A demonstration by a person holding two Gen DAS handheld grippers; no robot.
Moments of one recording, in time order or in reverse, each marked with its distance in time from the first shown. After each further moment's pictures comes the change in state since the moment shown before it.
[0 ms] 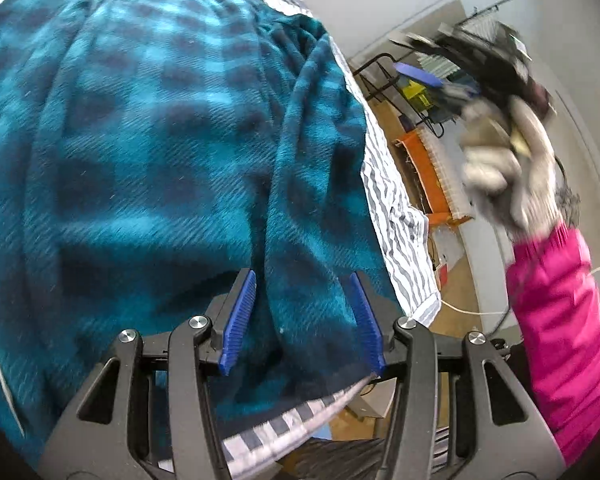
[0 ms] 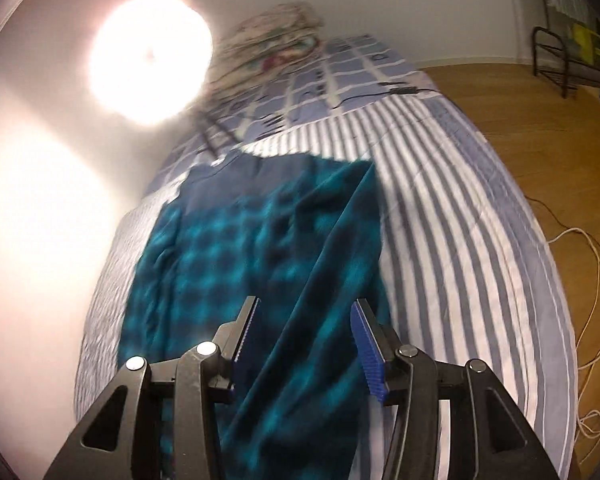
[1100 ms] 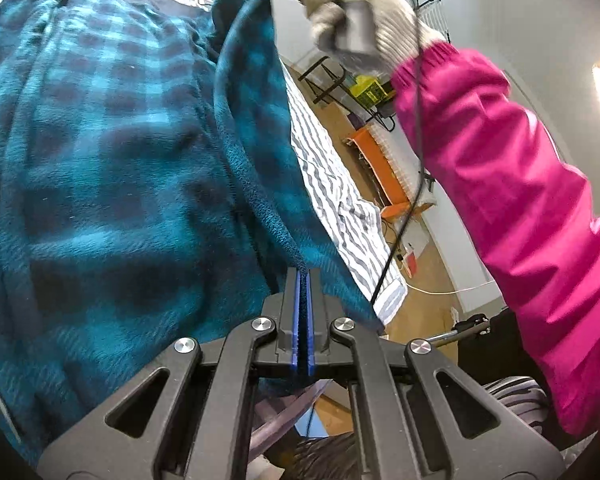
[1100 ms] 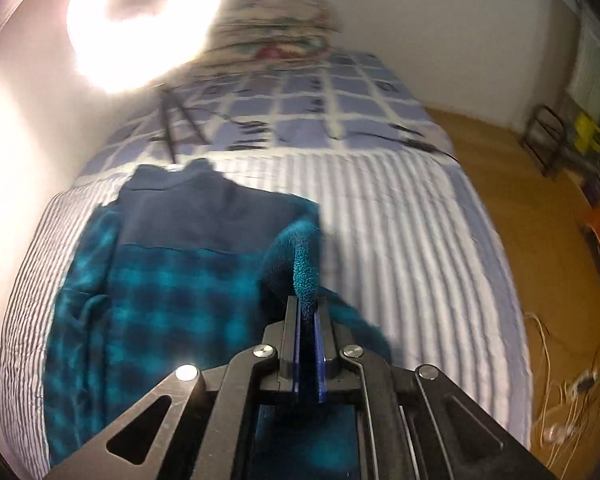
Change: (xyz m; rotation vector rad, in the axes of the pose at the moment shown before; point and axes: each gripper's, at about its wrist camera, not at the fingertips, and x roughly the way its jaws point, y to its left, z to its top) left arm -0.013 -0.011 -0.001 0.111 -0.033 -0.143; right arm 0.100 0.100 0.094 -0.239 0.018 -0.274
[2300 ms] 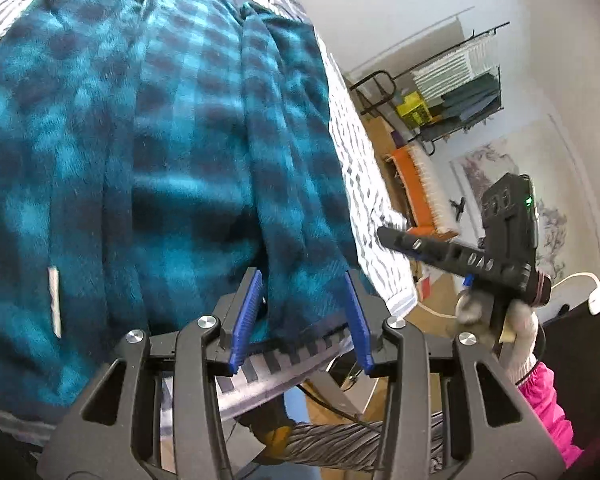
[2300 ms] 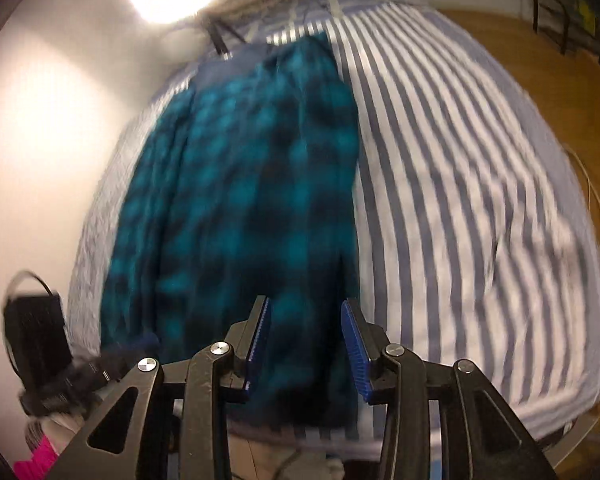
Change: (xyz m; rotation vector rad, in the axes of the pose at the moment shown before) left arm -0.034 0.008 -0.019 -0.186 -0.009 0.105; right arm -0.125 -0.037 -0.291 0.192 0.235 0.290
